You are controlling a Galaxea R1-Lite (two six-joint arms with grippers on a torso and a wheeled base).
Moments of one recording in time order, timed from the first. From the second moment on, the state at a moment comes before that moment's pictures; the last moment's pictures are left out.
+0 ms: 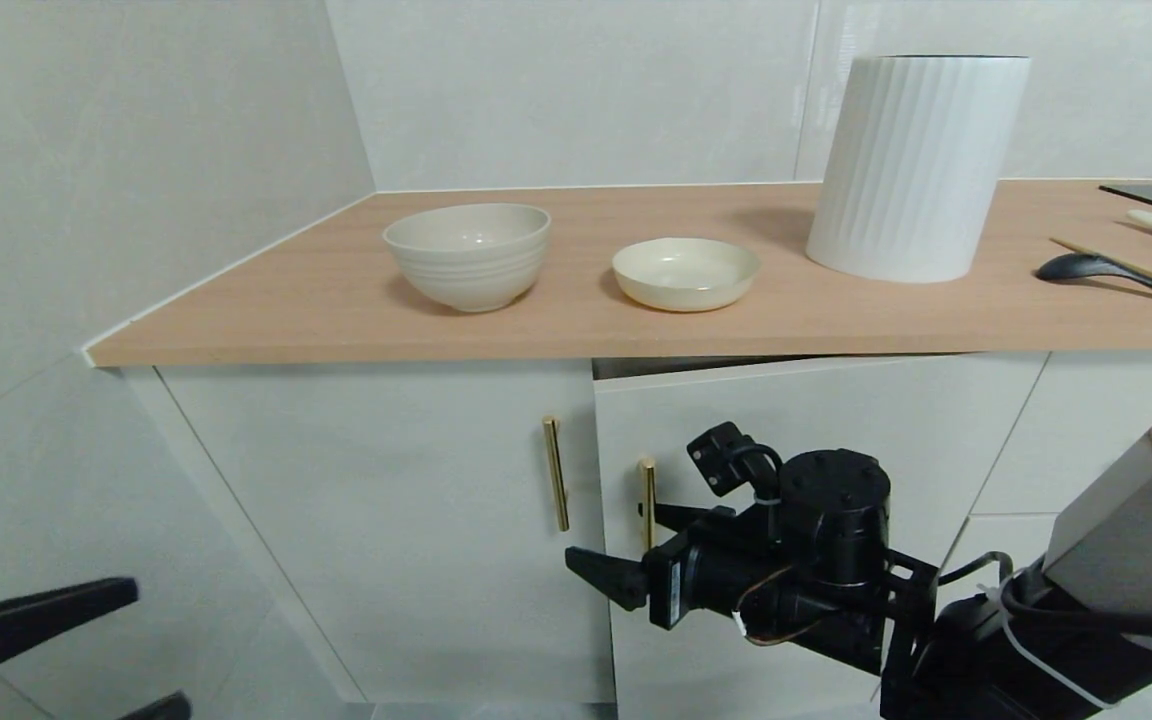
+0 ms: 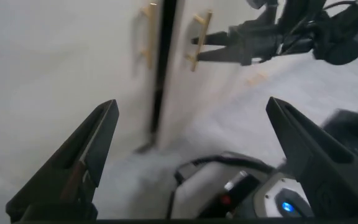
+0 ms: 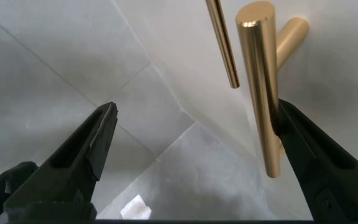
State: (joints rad) left arm -0.08 0.79 -0.55 0.07 -0.61 -0.01; right arm 0.84 2.07 -0.72 -1.18 0.20 0.32
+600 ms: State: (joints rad) left arm -0.35 1.30 -0.61 -0.23 -0.43 0.00; right arm 0.85 2.07 -0.72 -1.18 0.21 0.32
